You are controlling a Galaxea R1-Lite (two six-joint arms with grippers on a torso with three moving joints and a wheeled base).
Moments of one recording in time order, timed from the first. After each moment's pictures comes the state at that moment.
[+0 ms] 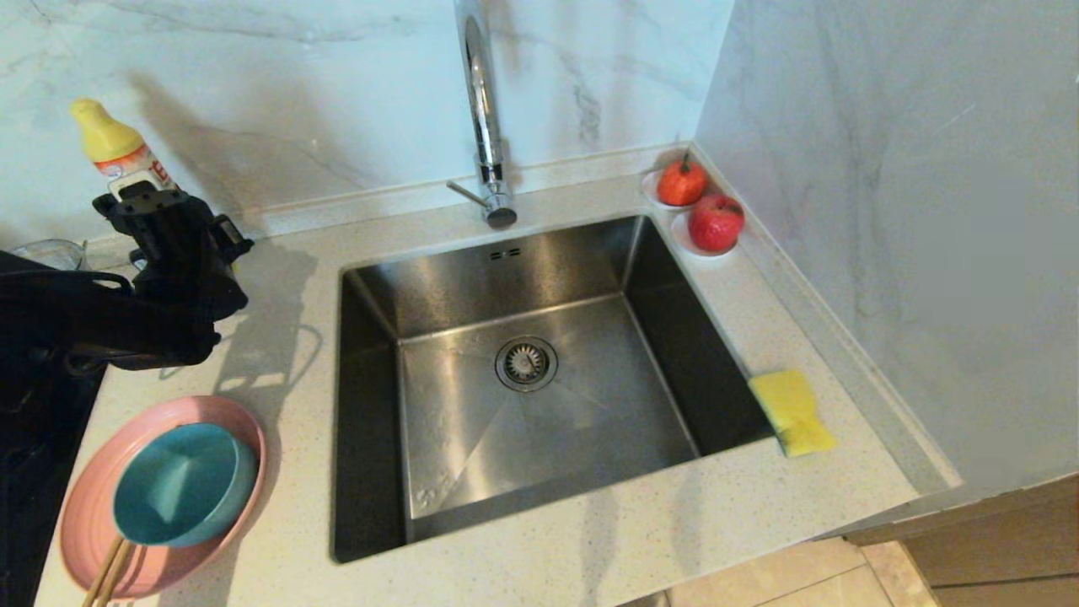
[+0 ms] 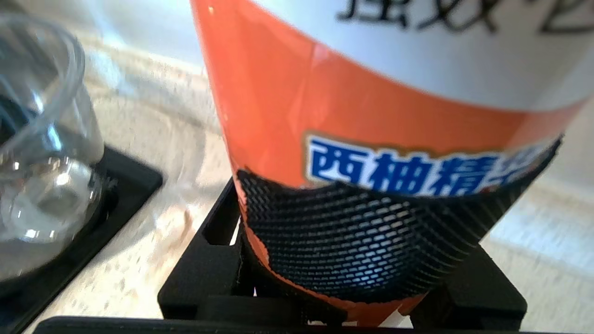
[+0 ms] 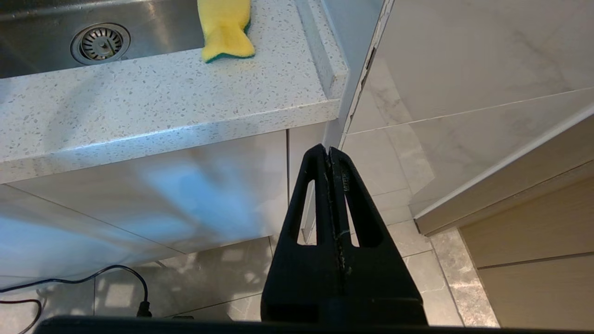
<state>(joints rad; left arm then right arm) 0.16 2.25 -1.55 -0.91 0.56 -0.13 0.00 0.00 0.00 0.00 -0.01 0.01</state>
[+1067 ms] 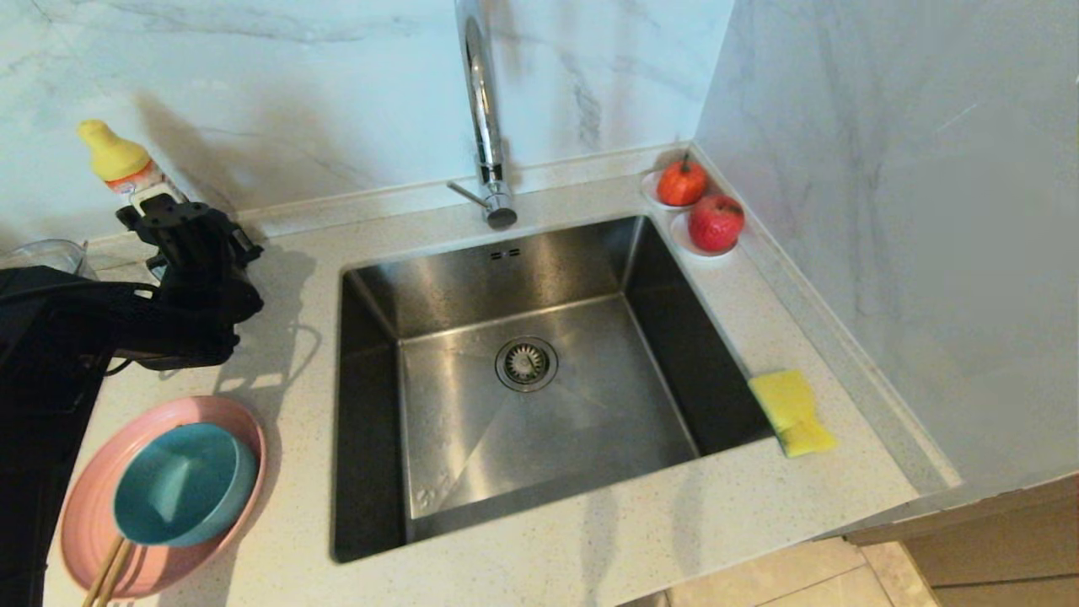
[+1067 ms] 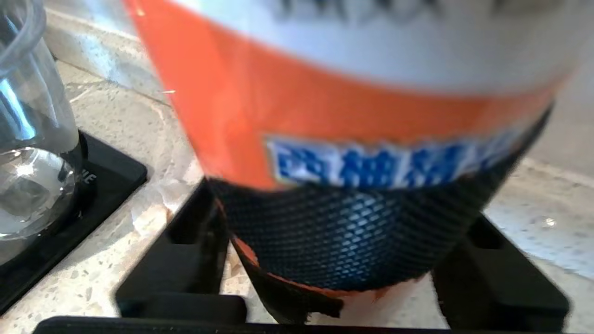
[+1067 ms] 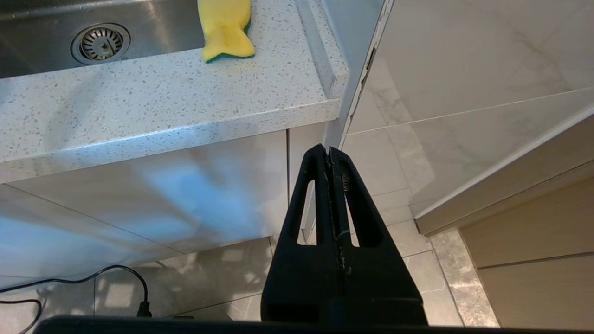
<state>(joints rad) 0.16 2.36 -1.67 -0.91 0.60 -0.12 0.00 0.00 0.00 0.00 -0.01 0.01</state>
